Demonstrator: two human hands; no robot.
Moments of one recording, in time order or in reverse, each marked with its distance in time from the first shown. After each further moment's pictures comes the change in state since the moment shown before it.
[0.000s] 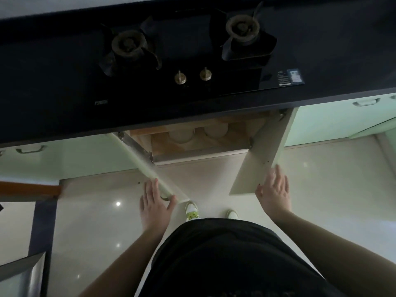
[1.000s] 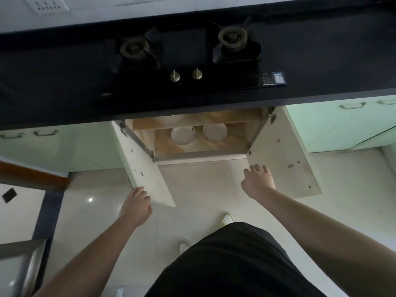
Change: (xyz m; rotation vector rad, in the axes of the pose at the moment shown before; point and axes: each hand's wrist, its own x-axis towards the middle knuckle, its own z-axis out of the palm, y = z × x) left_hand -0.050 -0.030 -0.015 0.546 -0.285 0.349; right_hand 0.000 0.011 -0.040 -0.388 -0.249 -0.293
